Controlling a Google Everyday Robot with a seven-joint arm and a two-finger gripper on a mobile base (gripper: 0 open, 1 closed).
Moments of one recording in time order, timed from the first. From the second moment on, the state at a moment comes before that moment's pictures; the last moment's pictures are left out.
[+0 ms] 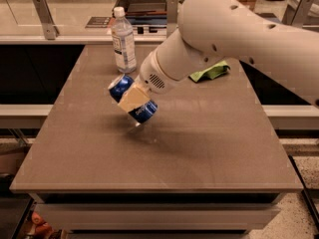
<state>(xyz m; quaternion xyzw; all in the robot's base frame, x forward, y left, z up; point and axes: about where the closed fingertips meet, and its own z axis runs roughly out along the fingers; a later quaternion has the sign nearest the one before) 0.541 0.059 0.888 -0.54 0.77 0.18 0.31</state>
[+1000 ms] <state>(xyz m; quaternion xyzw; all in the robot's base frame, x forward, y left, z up) 0.555 0.059 0.856 -0.57 0.79 0.10 0.21</state>
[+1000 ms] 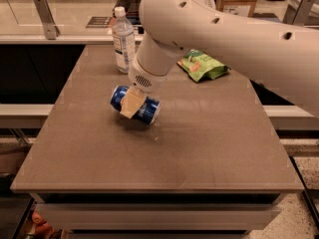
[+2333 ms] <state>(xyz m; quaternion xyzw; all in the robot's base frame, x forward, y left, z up) 0.555 0.092 0.835 -0.61 0.77 0.07 0.17</state>
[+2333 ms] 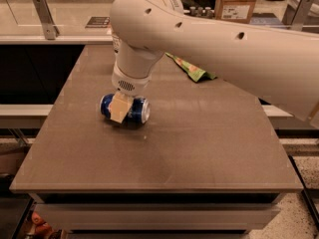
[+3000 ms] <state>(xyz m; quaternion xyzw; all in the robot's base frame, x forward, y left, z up) 0.555 0.093 0.836 -0.61 0.77 0.07 0.17</state>
